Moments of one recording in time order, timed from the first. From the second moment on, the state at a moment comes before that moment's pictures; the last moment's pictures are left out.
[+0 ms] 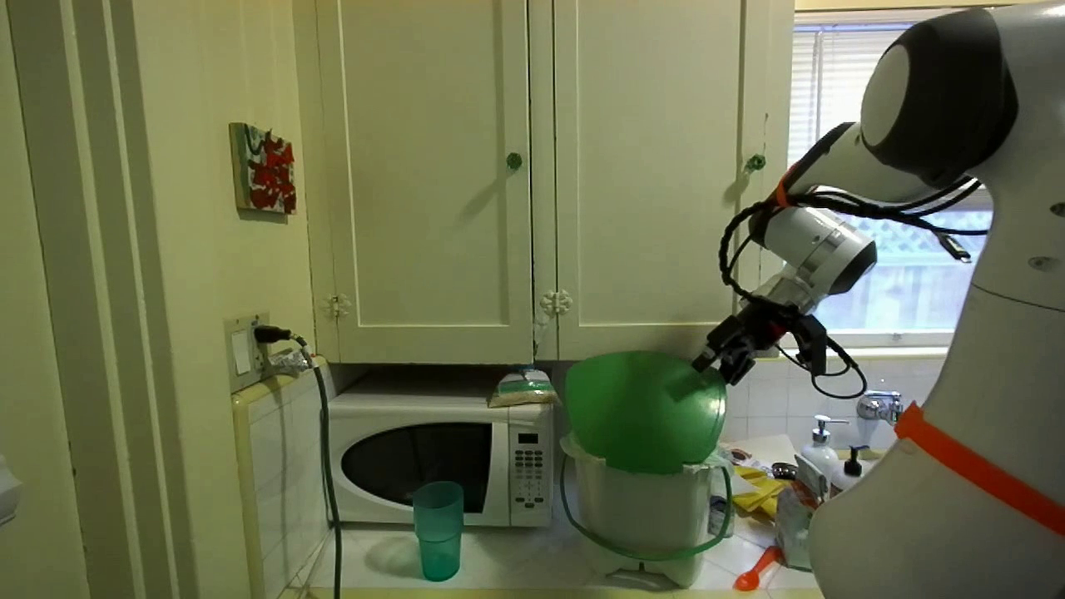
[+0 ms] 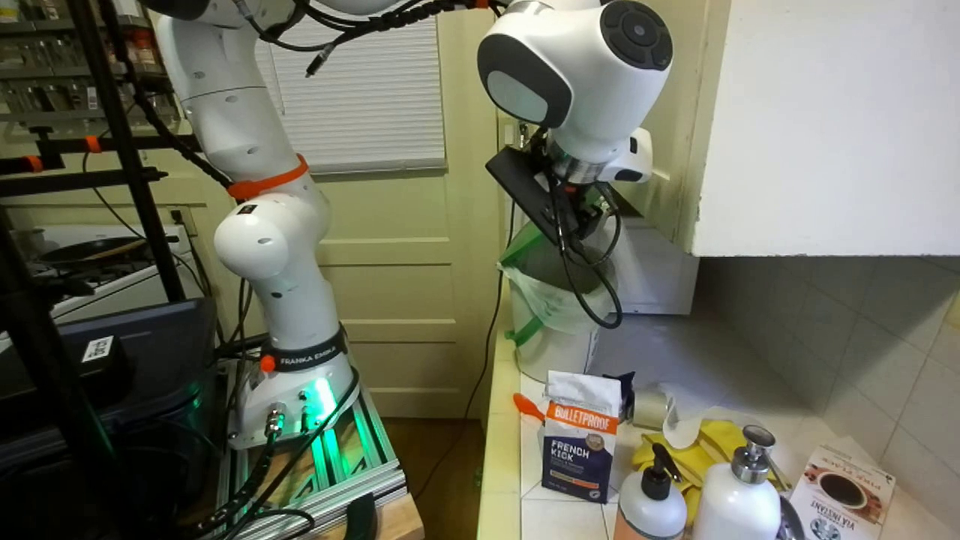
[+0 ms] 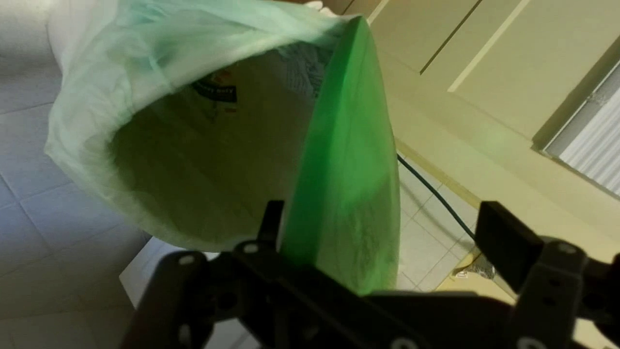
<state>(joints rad) -0.42 -0.22 -0.43 -2.25 0.66 1.60 -1.20</state>
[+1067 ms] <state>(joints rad) -0.32 -0.43 -0.37 -2.29 0.47 1.60 -1.20</state>
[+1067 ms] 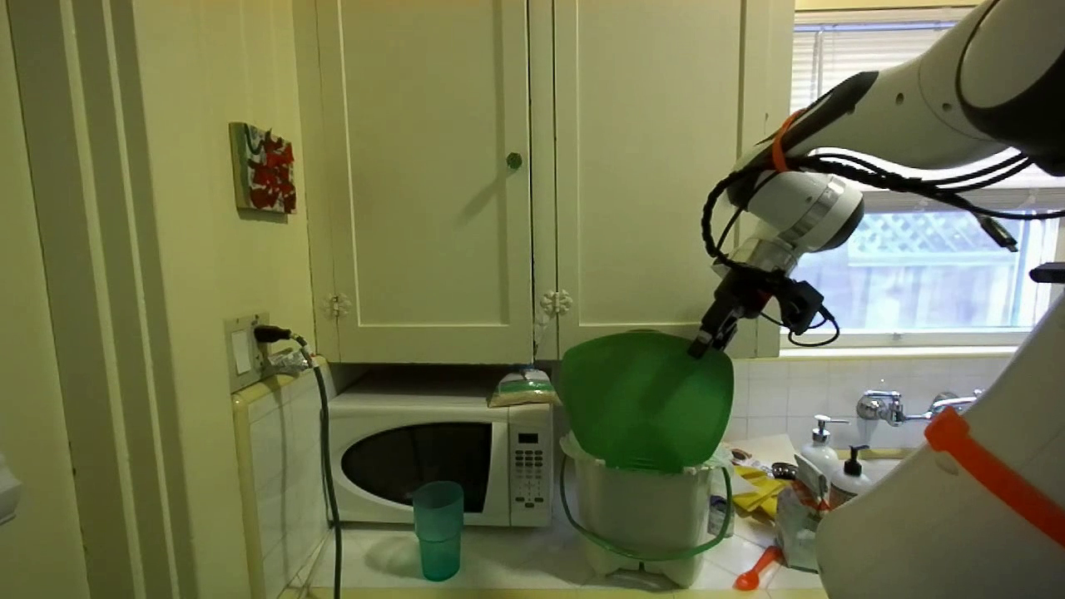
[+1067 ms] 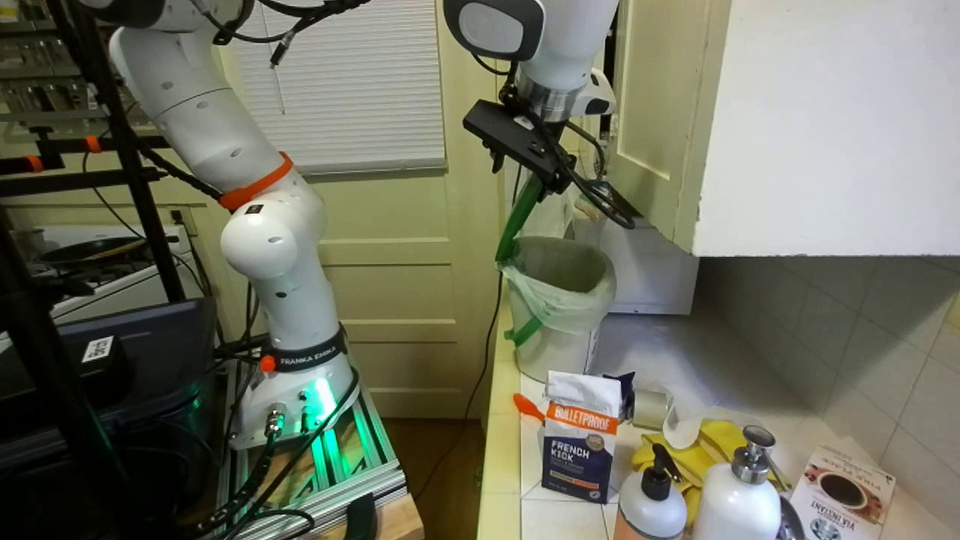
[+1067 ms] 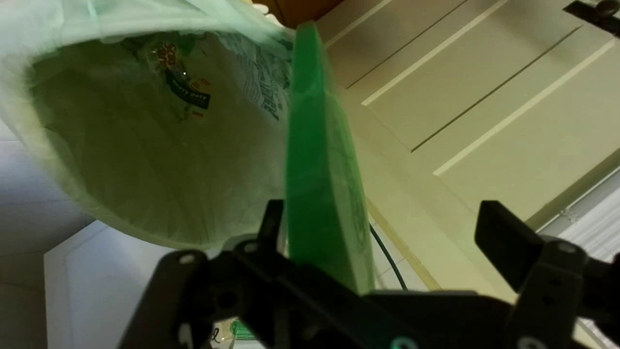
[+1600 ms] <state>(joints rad) -0.27 -0.48 -0.34 -2.30 0.42 1.60 -1.20</state>
